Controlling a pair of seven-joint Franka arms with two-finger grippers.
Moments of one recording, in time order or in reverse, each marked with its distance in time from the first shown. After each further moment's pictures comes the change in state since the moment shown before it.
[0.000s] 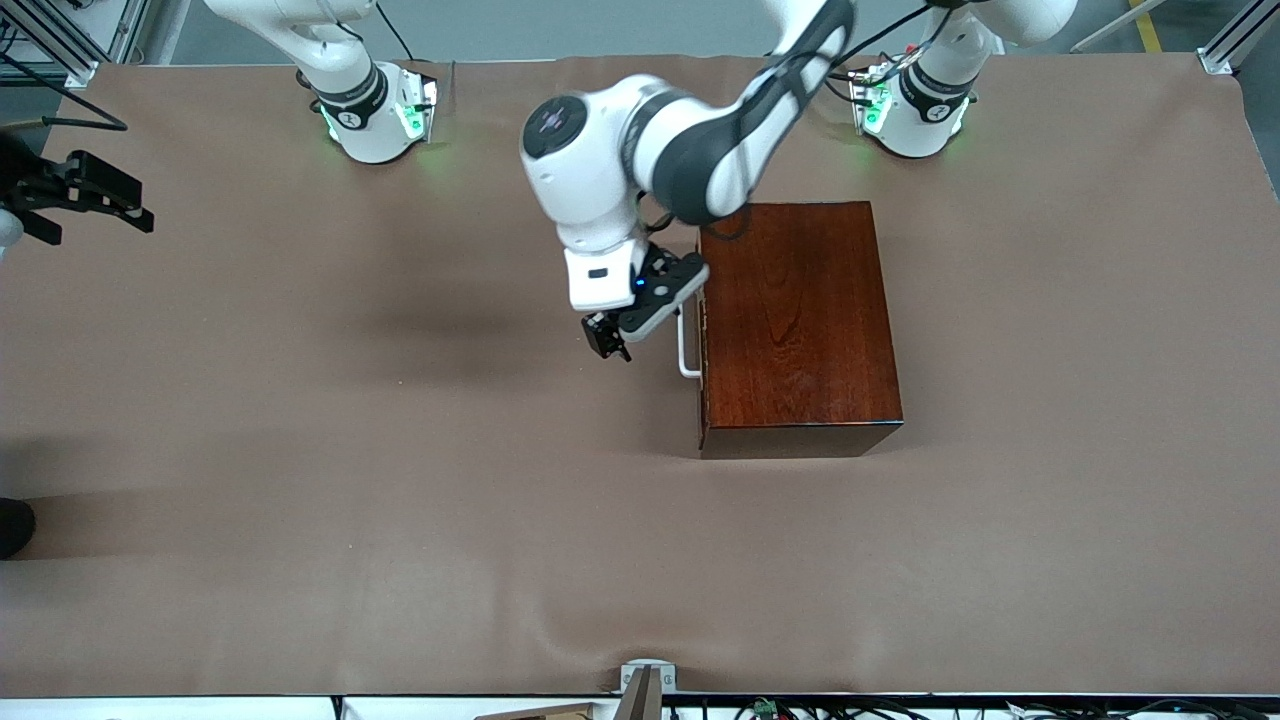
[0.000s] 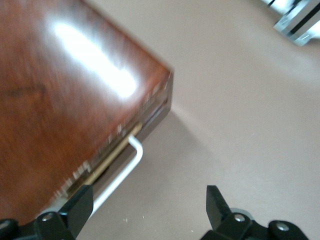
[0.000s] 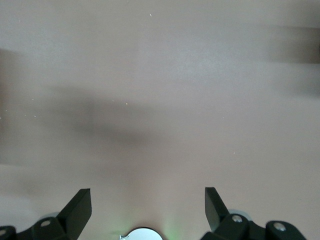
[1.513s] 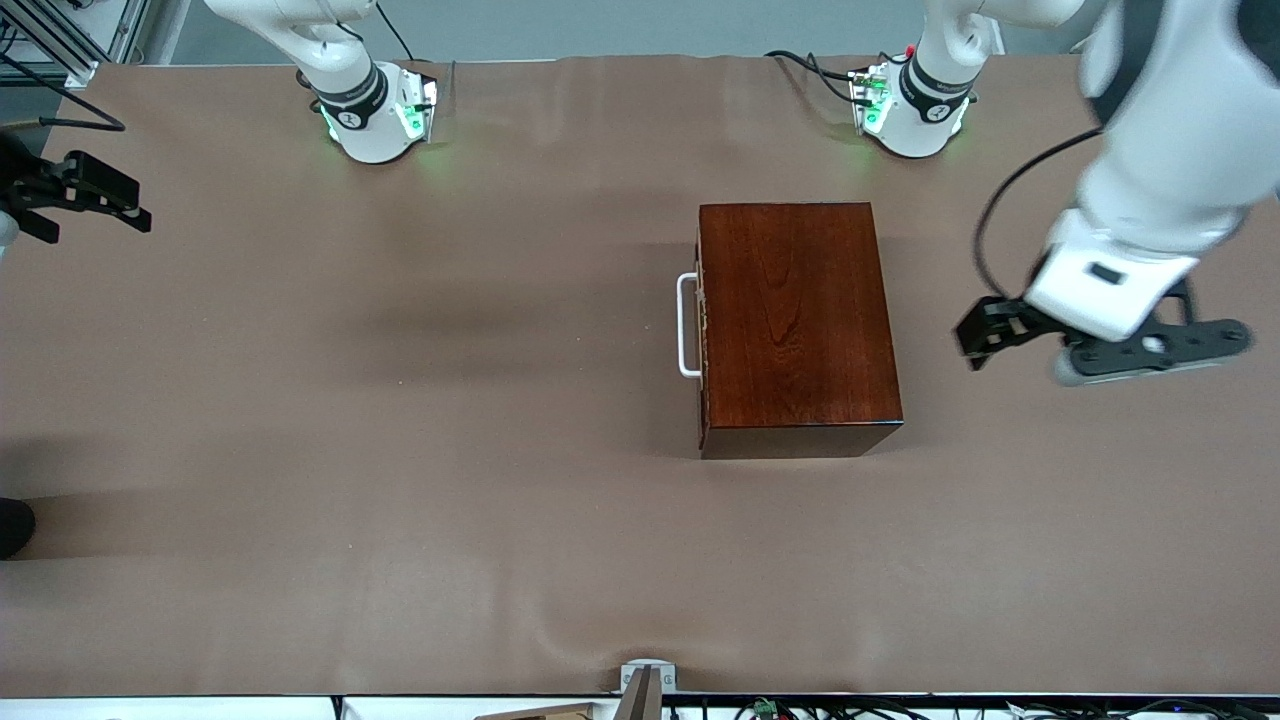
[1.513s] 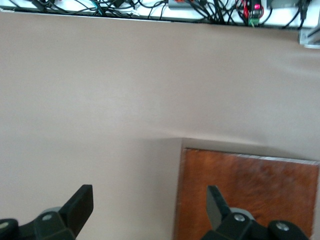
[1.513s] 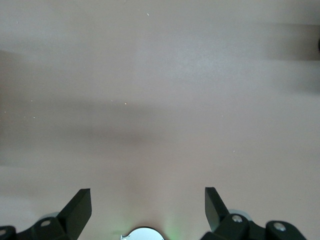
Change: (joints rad) left arm 0.591 -0.416 -0.044 -0.184 -0.113 -0.130 1.256; right arm -0.001 0.000 -0.003 0.000 -0.001 -0.002 0.011
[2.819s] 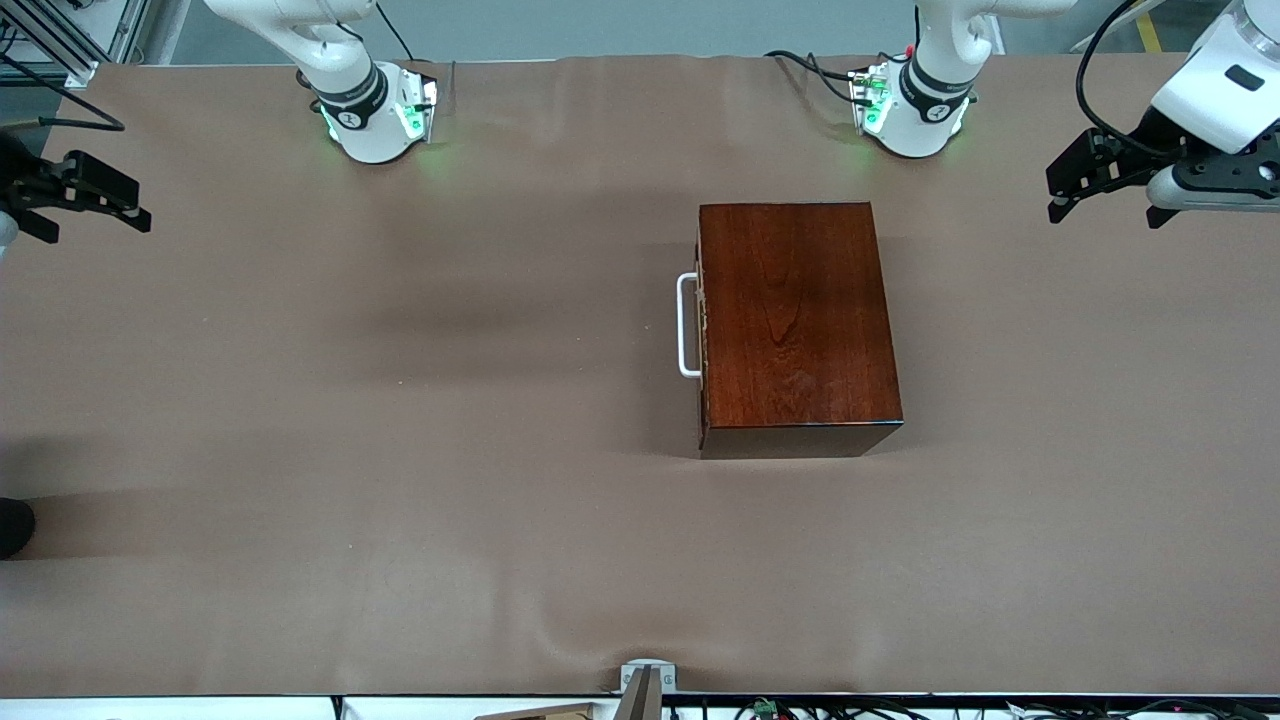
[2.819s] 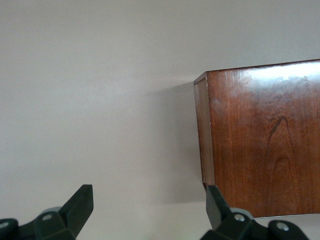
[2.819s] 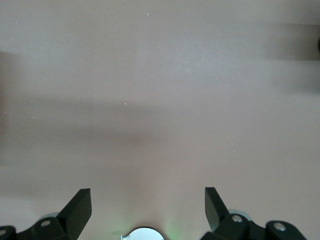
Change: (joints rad) left arm 0.241 -0.367 -0.180 -0.328 -0.034 -0.085 0.235; right arm 0.000 0.000 0.000 0.000 0.000 0.000 0.001
